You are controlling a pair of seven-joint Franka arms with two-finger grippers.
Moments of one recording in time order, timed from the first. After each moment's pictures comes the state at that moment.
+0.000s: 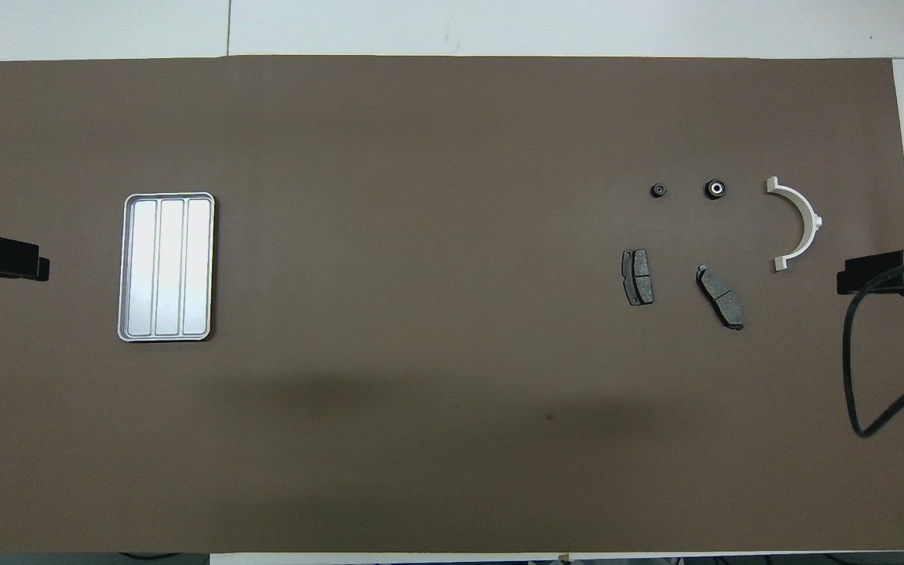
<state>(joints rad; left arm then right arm) -0.08 -0.10 0.04 -1.63 0.00 1.54 0.01 -0.04 -0.18 0.03 -1.74 -0.01 1.58 0.08</state>
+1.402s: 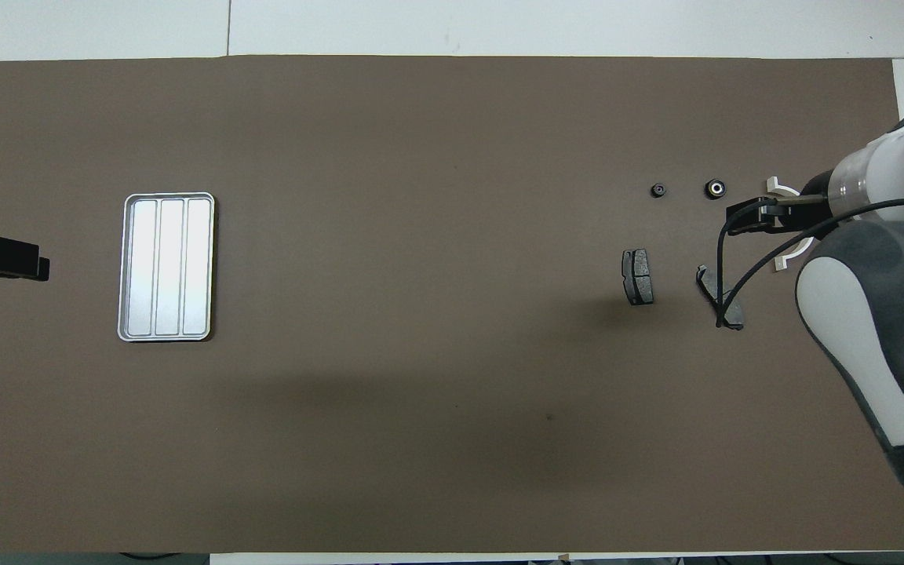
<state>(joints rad) -0.08 -0.10 0.04 -1.63 0.00 1.54 0.01 0.00 0.12 0.03 -1.86 -0.04 2.08 0.08</state>
